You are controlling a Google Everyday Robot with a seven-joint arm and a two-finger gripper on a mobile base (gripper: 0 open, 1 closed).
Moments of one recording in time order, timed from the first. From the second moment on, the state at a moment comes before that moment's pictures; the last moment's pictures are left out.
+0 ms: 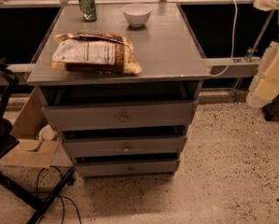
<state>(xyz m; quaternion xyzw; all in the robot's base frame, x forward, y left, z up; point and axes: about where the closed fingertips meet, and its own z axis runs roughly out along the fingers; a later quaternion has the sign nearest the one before) 0.426 -0.195 1.038 -0.60 0.76 -0.09 0.23</state>
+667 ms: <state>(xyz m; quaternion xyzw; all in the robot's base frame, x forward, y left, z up) 0.428 -0.187 1.027 -0.61 0.75 -0.11 0.23</state>
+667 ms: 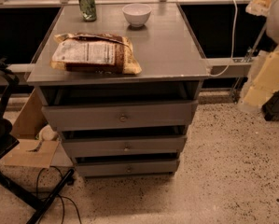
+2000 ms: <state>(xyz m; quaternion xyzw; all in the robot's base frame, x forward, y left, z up) 0.472 -0.156 0.726 -0.63 0.75 -0.13 0.14</state>
